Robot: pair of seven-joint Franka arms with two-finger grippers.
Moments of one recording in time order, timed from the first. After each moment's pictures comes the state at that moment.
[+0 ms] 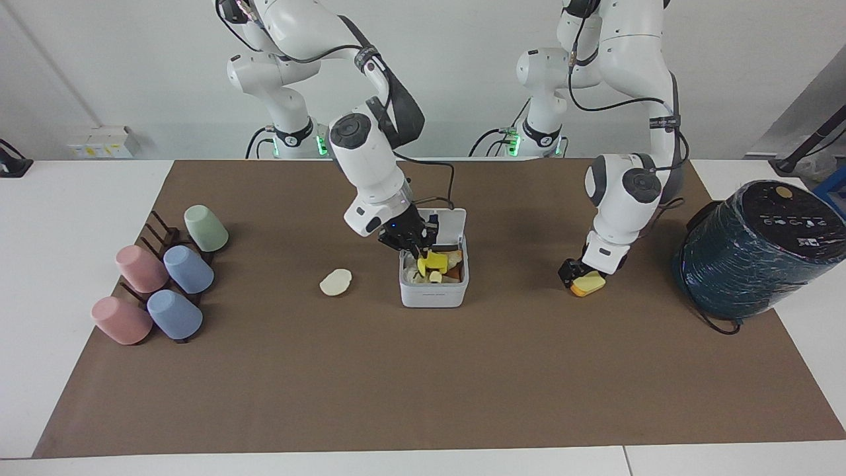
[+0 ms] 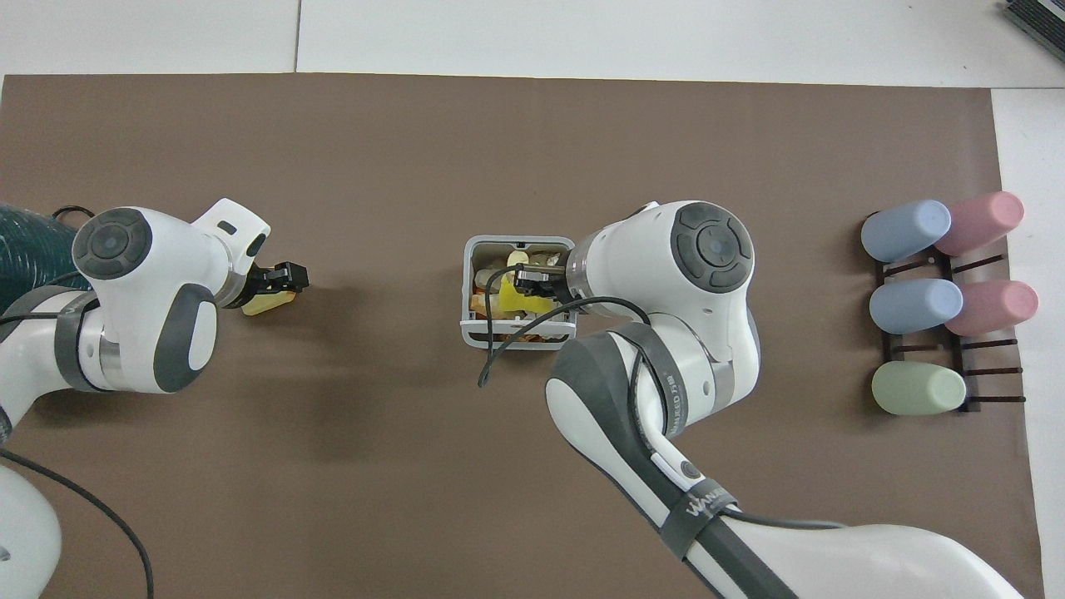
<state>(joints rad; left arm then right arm) -0.07 0.25 -0.04 -2.11 0.04 2.41 -0.29 0.44 0.29 0.08 -1.81 0.30 2.31 0.46</state>
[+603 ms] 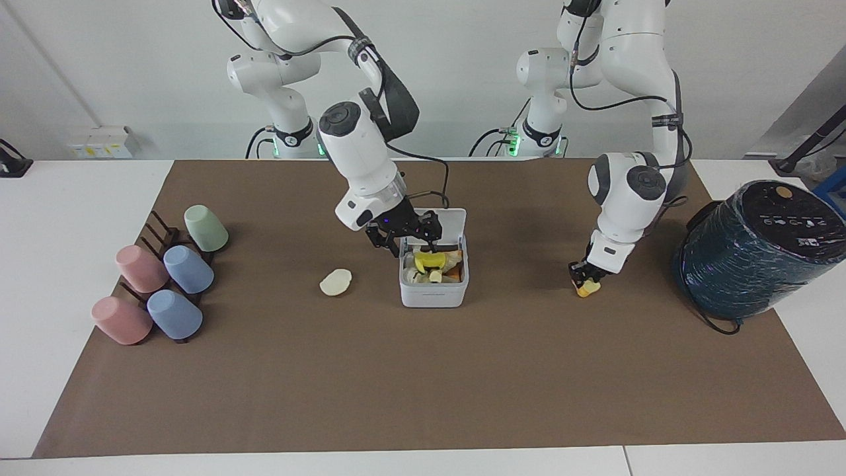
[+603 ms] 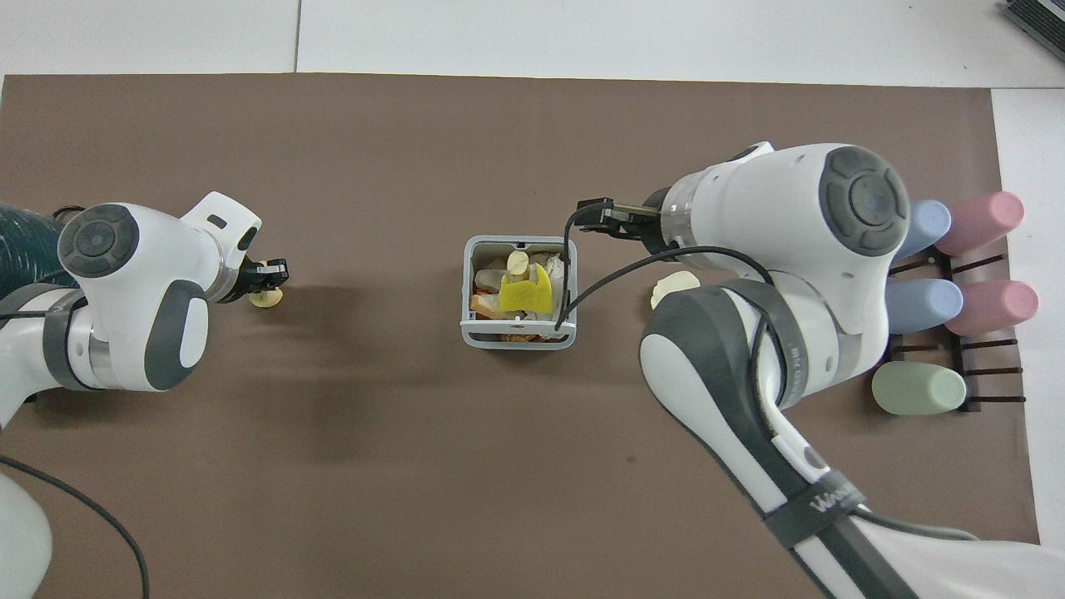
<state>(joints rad) -0.06 0.24 -0.05 -2.09 0.04 2.41 -0.30 0.30 0.20 0.05 -1.76 0.20 2.26 0.41</state>
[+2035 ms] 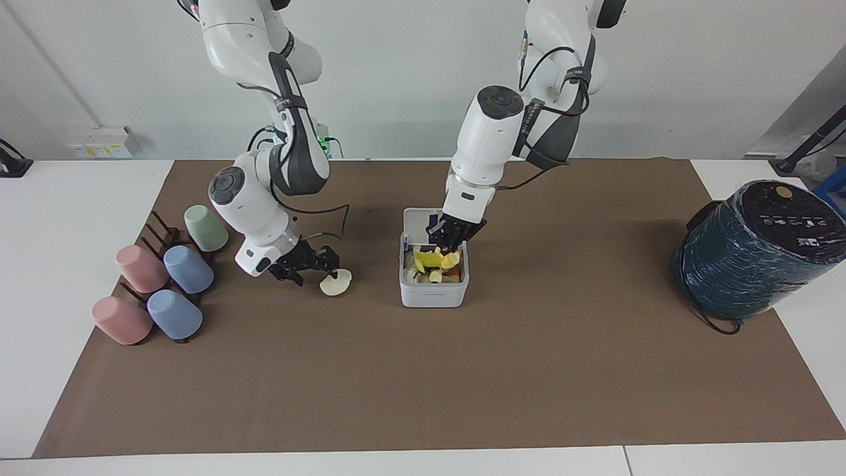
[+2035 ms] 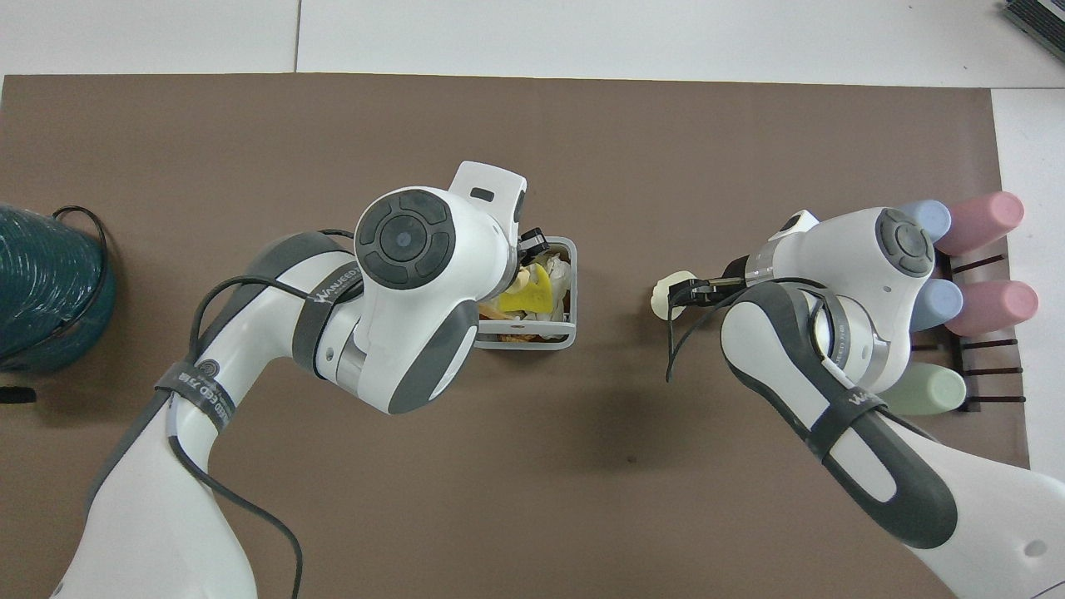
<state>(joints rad) -0.56 0.31 -0.08 -1.72 -0.07 2.26 -0.98 0.12 0.27 0.06 -2.07 0.39 2.35 -0.12</state>
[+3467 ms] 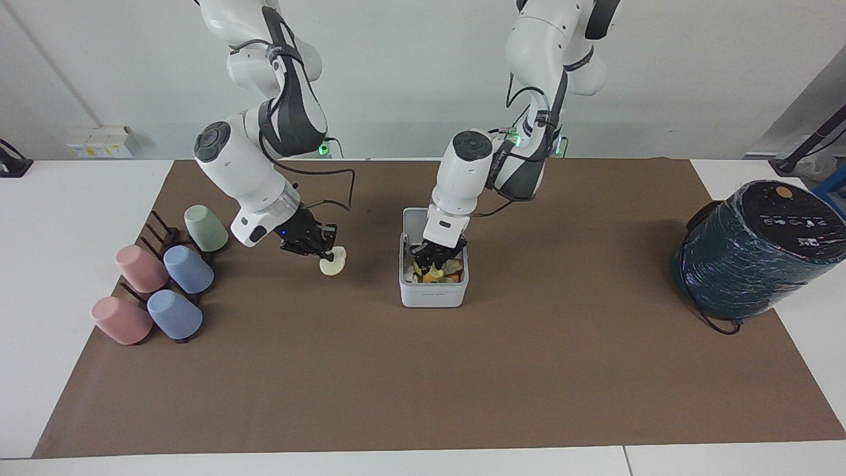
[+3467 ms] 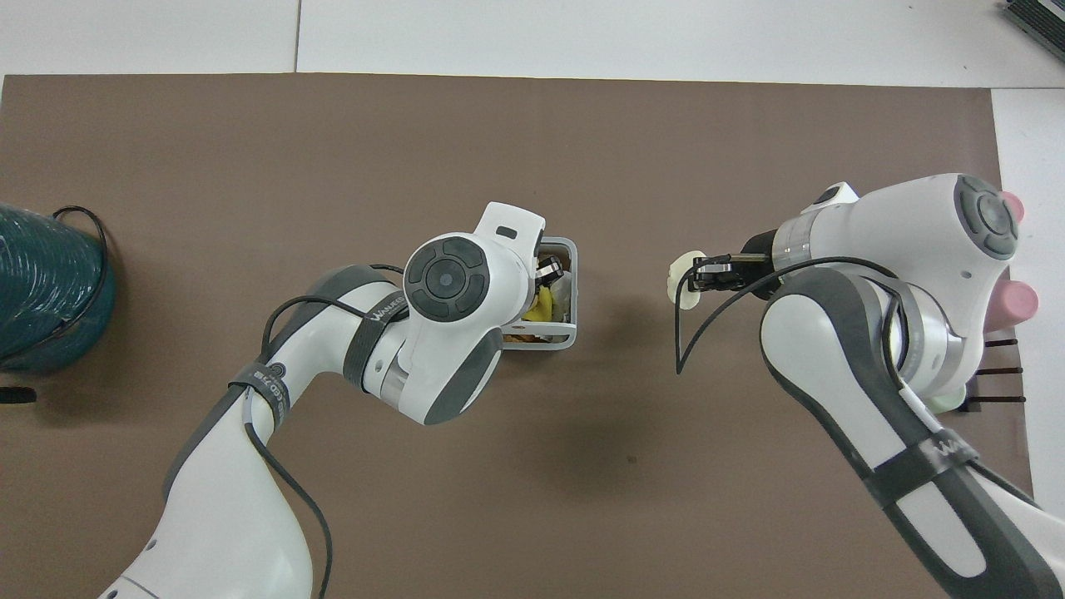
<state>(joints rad) -0.59 0.38 -0.07 -1.80 -0.07 2.40 -0.98 0.13 0.13 0.06 -1.99 0.41 2.18 -0.01</state>
